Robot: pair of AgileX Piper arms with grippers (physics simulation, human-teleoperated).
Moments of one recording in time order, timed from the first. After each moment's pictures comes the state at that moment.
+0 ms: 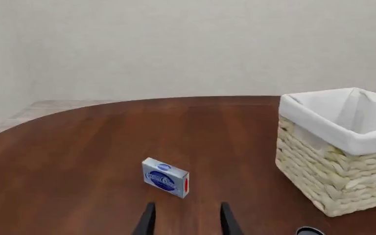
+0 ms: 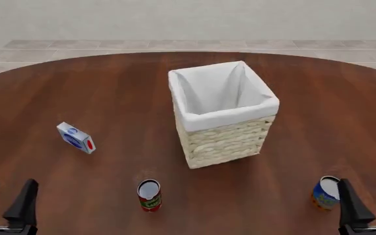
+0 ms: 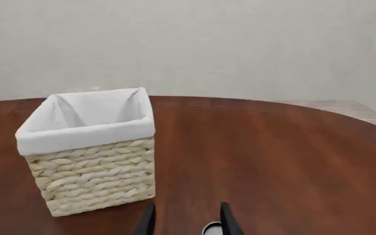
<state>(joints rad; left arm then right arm) 0.00 0.00 0.00 0.00 0.00 0.00 0.00 0.00 0.00 0.00</state>
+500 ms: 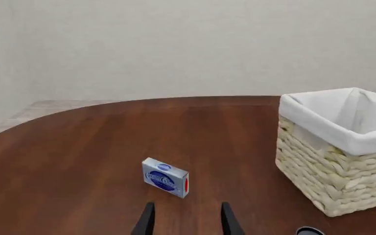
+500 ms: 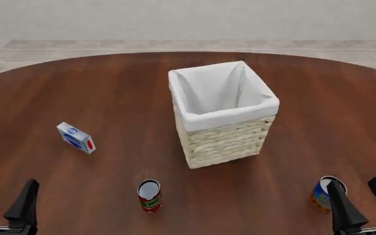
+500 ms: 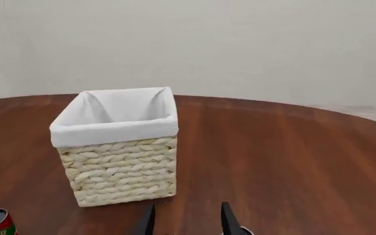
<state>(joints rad) 0.00 0.00 0.00 0.00 0.00 0.11 0.00 -0.01 0.00 0.01</state>
